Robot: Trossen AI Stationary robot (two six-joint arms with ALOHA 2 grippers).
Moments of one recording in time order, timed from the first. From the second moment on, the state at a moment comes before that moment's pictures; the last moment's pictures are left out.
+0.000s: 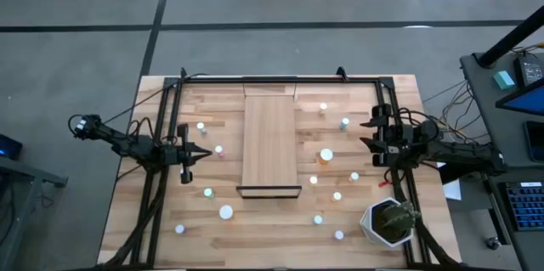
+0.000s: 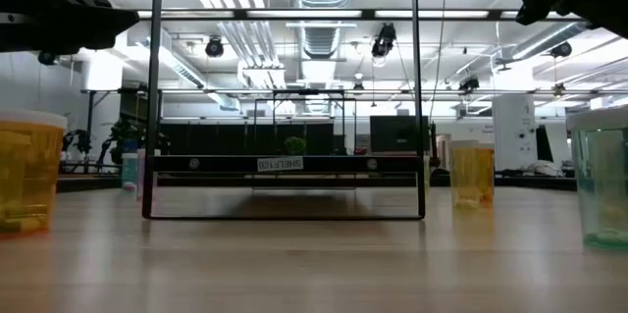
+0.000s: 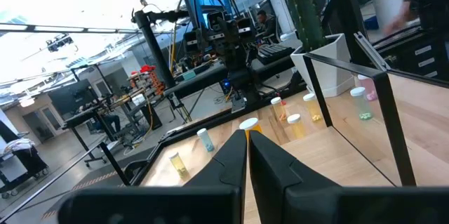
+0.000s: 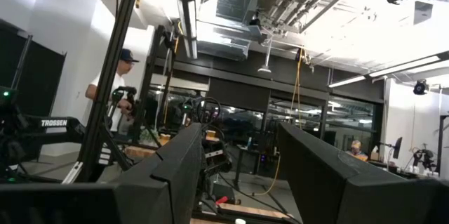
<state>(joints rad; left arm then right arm) -0.40 0.09 0.01 0.15 -0.42 0.45 -0.18 0.15 0.01 0.62 -0.23 -0.13</state>
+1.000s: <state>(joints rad) -0.40 0.09 0.01 0.15 -0.42 0.45 -0.18 0.15 0.01 0.62 -0.23 -0.13</state>
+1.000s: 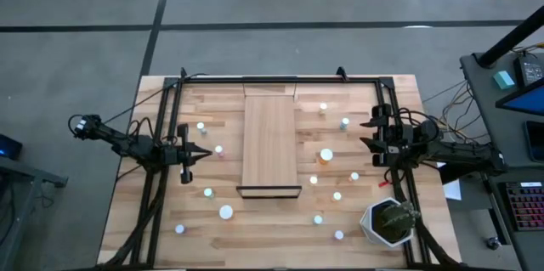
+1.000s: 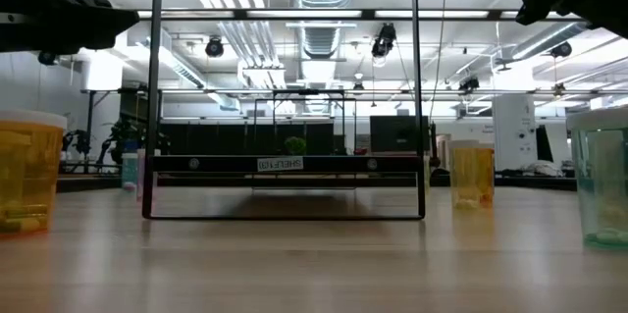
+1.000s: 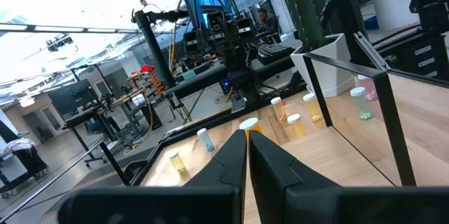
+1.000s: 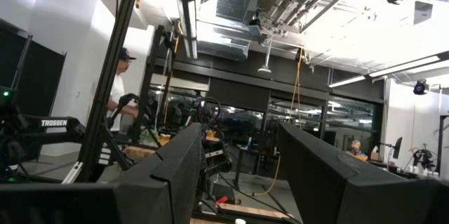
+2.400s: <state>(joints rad) -0.40 0.09 0.01 0.62 -0.38 0.16 -0.18 0.16 0.01 0.63 -0.01 0.44</state>
